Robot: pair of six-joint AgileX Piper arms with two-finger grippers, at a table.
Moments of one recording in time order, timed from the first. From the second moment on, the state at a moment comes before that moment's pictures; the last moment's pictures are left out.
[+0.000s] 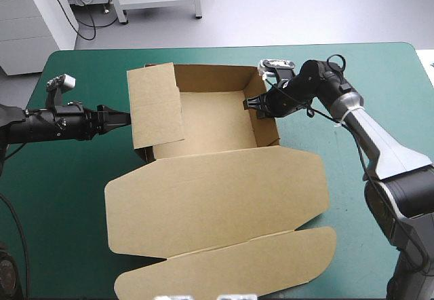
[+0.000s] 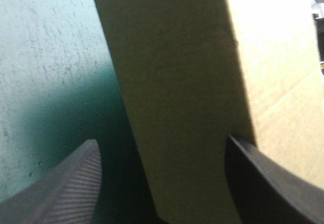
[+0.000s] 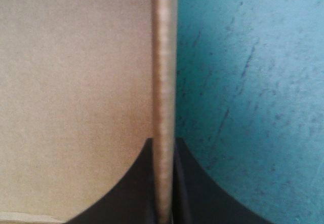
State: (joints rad) left arm 0.30 1.42 -1.18 -1.01 1.21 0.66; right arm 0.29 1.90 -1.70 0.40 0.96 -0.08
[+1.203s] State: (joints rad) left arm 0.17 1.42 -1.19 -0.72 1.22 0.47; right arm 0.45 1.97 -1.70 0.40 0.88 -0.08
